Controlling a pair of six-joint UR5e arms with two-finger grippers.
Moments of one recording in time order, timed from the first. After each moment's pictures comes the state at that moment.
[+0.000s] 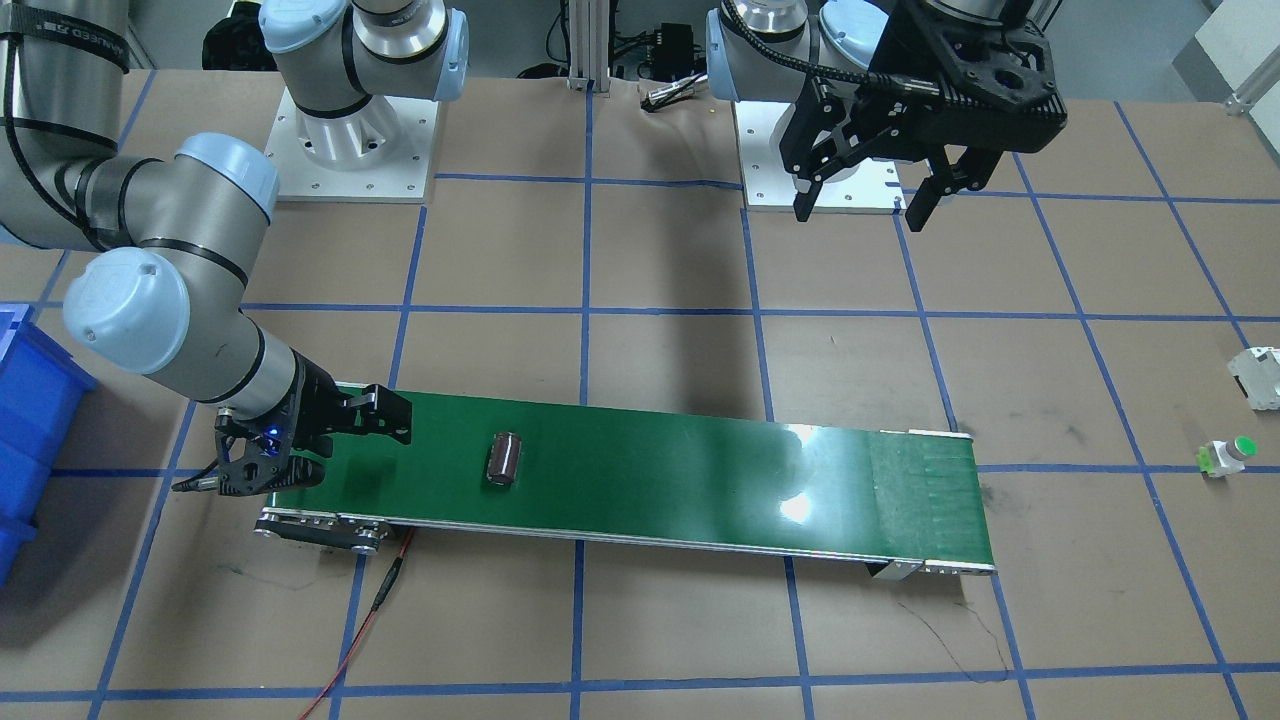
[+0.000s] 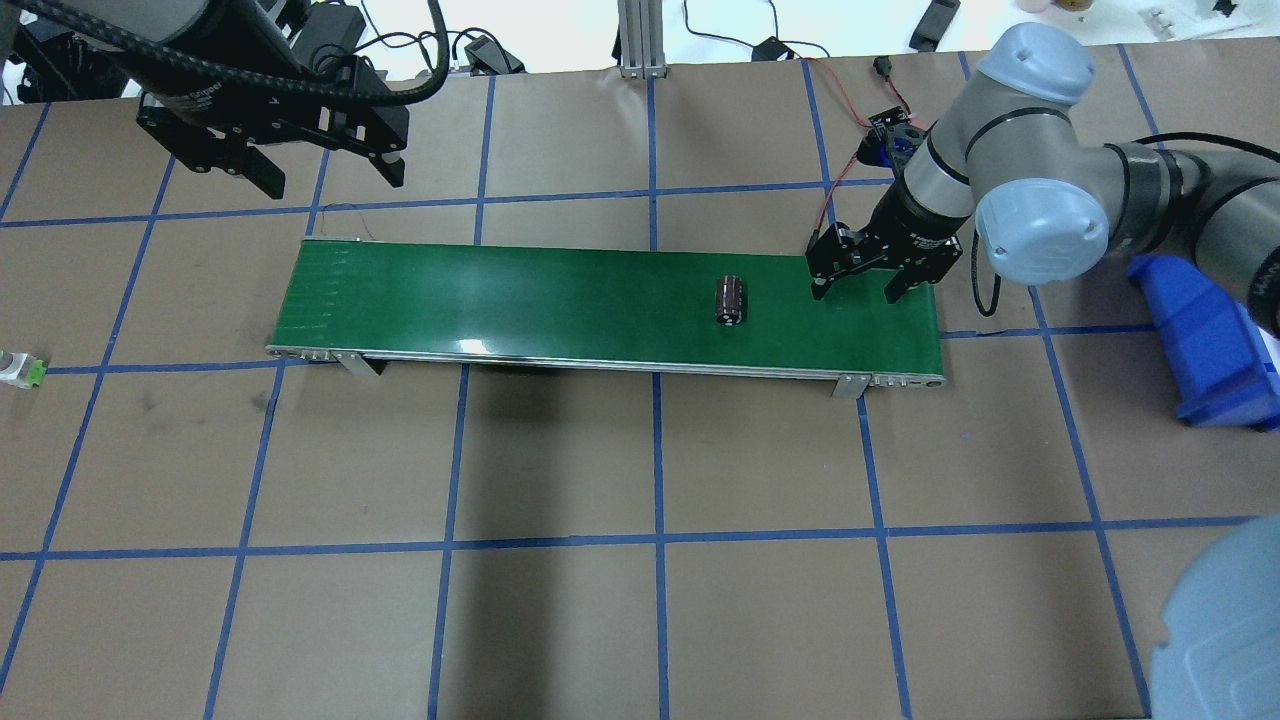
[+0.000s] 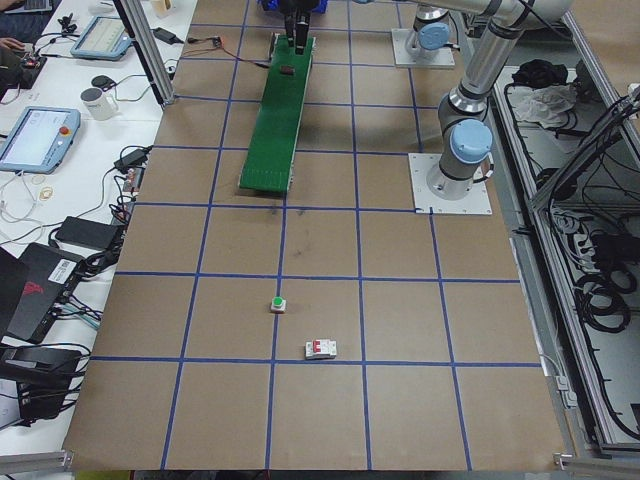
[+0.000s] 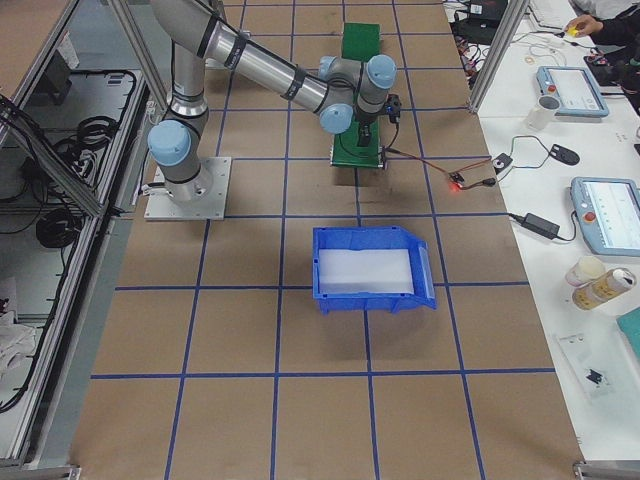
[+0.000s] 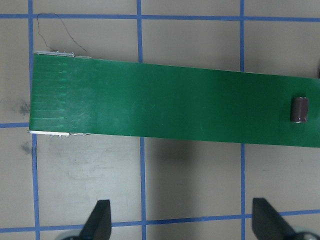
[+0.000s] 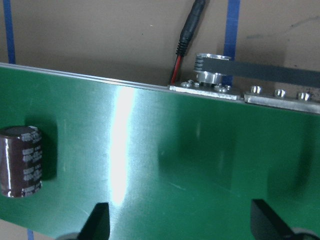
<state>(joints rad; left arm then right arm) -1.58 -1.52 -1.47 -1.58 1.49 -0.02 1.47 -1.26 1.79 -2.01 -1.32 -0.17</state>
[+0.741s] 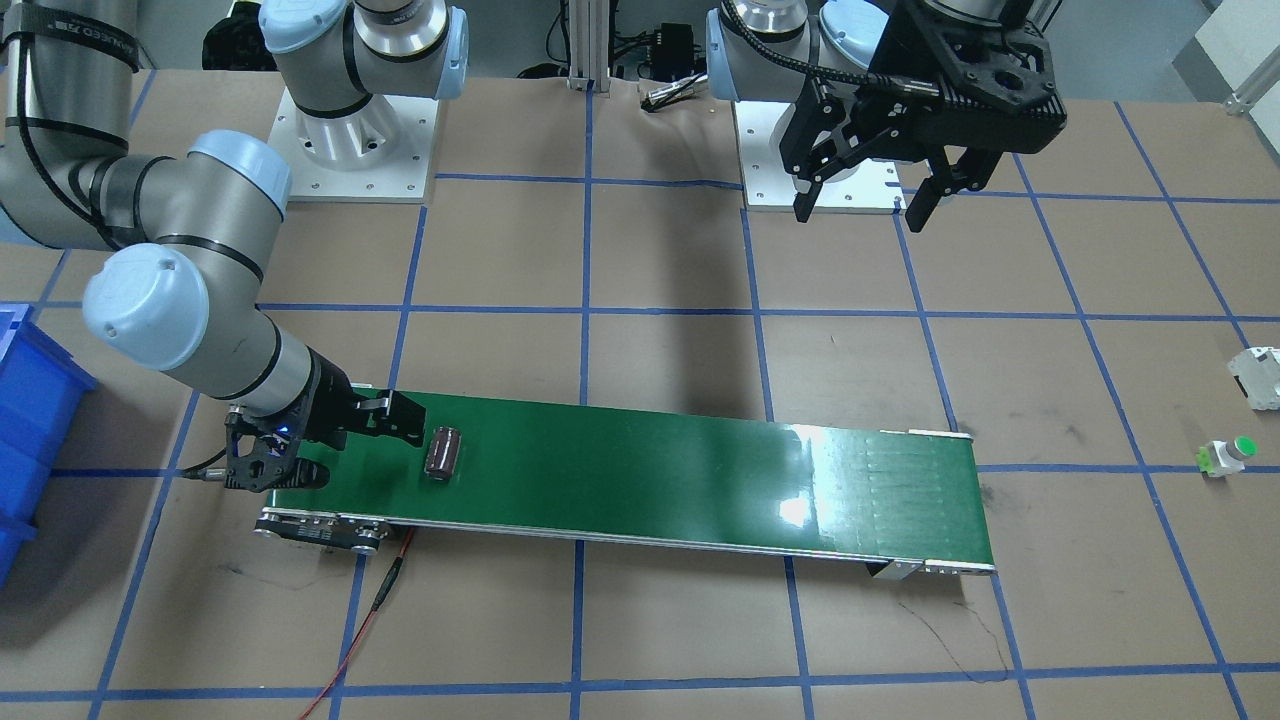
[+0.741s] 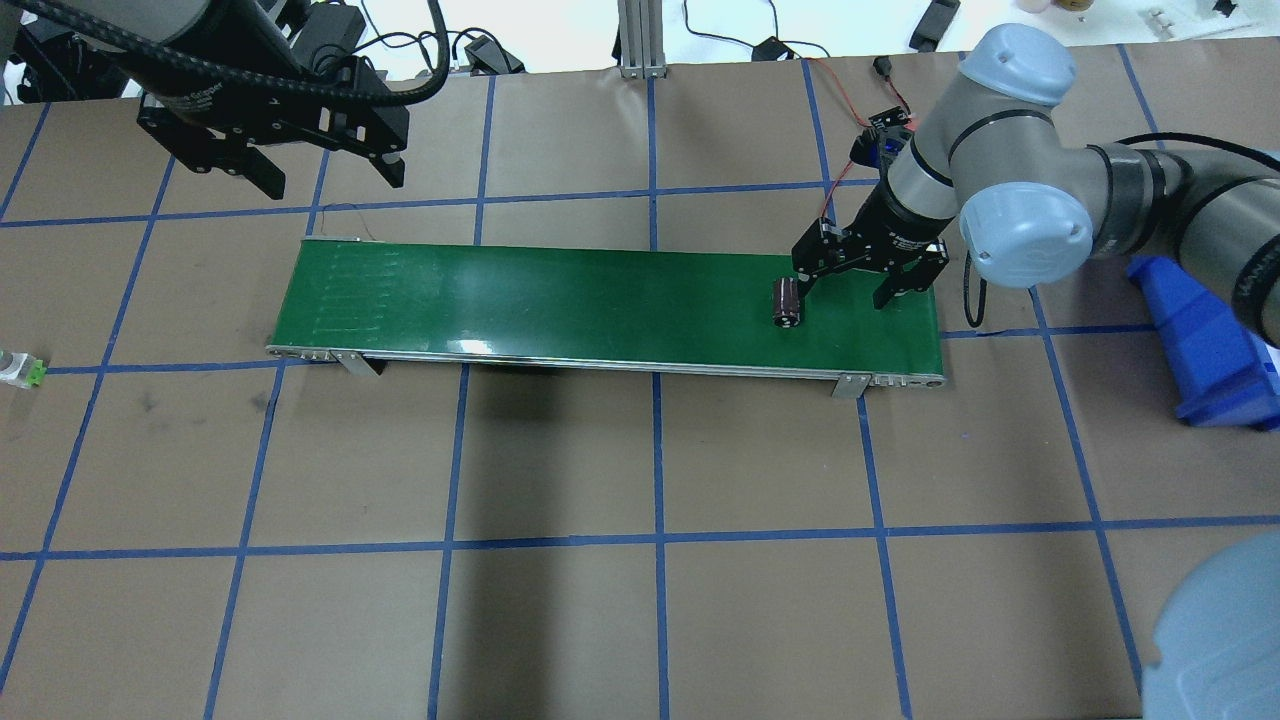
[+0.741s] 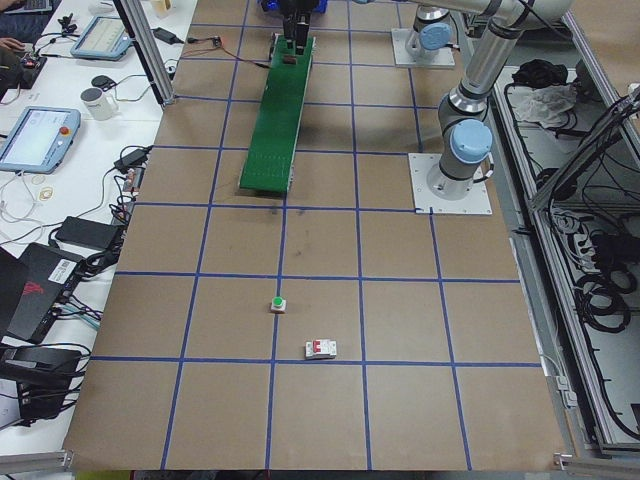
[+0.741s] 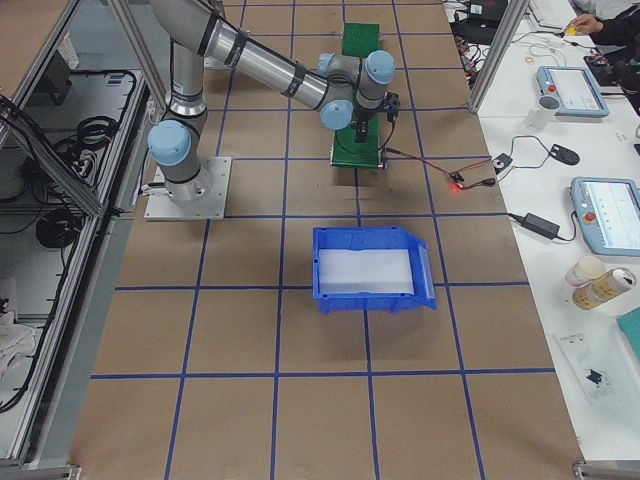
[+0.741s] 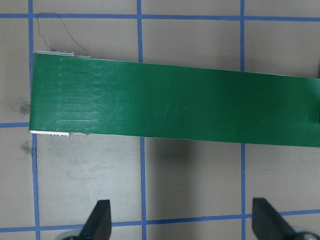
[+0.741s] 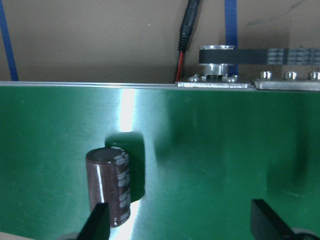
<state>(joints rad) -1.58 -1.52 -1.48 -1.58 1.49 -0.02 1.50 -1.26 1.79 -2.01 -1.31 -0.01</state>
